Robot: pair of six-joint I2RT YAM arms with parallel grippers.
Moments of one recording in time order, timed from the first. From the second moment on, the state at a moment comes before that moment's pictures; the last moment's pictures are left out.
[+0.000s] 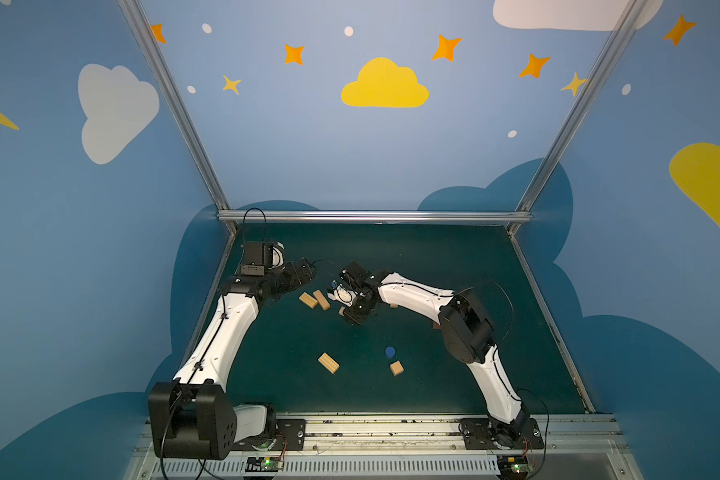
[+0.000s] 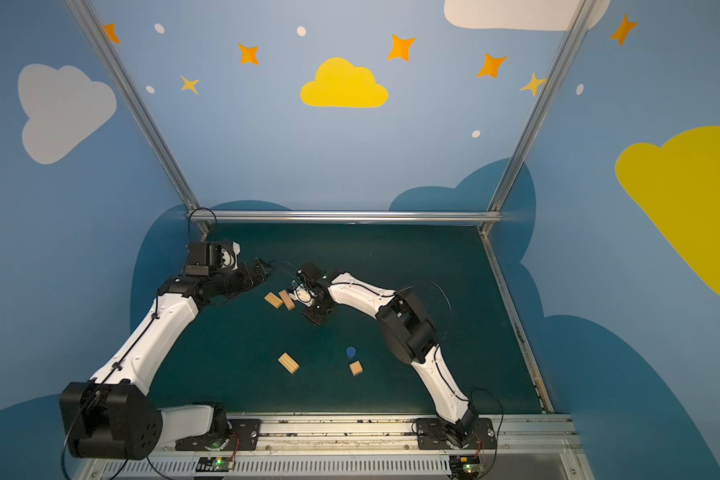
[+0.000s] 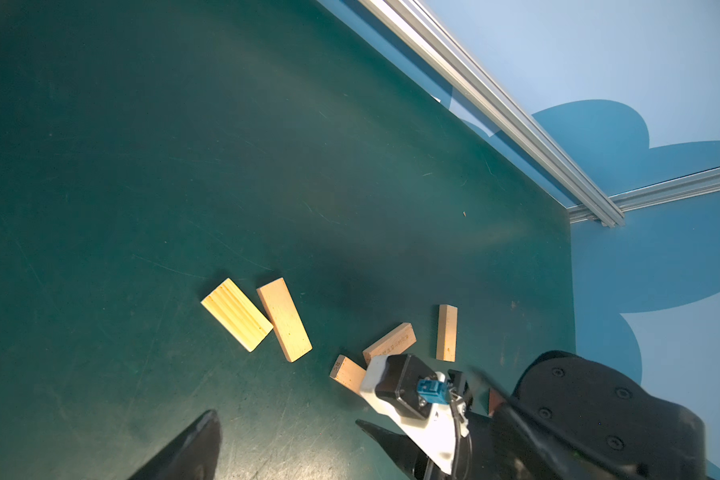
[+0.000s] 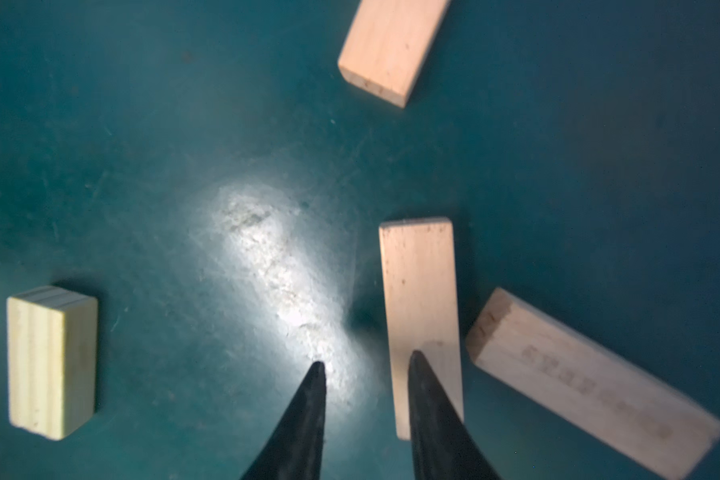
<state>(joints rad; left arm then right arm) -0.03 1.29 1.08 -0.58 0.36 -0.52 0.91 2.26 1.84 -0.82 -0.18 -0.16</state>
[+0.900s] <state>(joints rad) -0.03 1.28 1.07 -0.56 0.37 -0.52 0.95 2.26 1.84 -0.83 -0.09 -0.11</state>
